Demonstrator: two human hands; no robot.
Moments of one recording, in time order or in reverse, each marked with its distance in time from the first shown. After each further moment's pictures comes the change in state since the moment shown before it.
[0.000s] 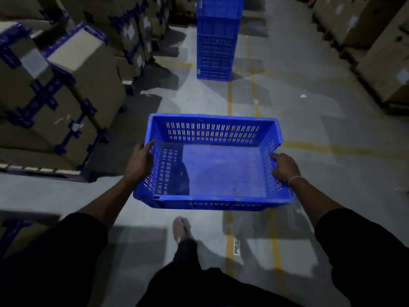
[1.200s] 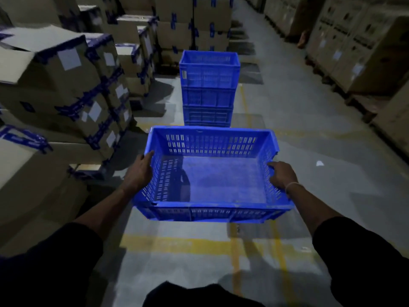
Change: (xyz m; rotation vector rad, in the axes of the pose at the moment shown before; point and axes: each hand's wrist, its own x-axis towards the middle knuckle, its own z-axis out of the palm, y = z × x) left_hand 0.947 0.021 0.082 0.168 -0.028 0.091; right_hand 0.875 -0.124 -0.265 0.069 0.067 0.027
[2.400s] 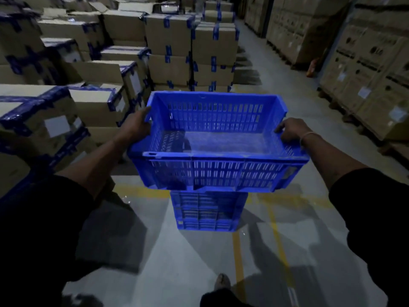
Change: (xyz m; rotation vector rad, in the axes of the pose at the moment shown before) left_hand 0.935 0.000 -0.046 -0.119 0.070 -0.031; right_hand 0.863 -0.207 -0.299 -0.079 0.117 -0.038
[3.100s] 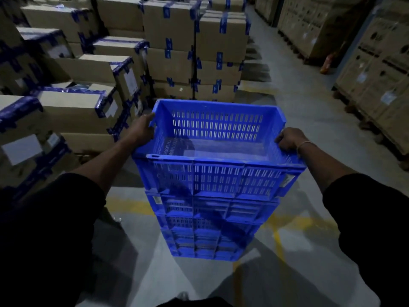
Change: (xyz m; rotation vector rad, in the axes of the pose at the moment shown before) left_hand 0.256 -0.009 0.067 -0.002 -0.032 -0.051; right_hand 0.276 -0.022 0.014 0.076 -0.024 0.037
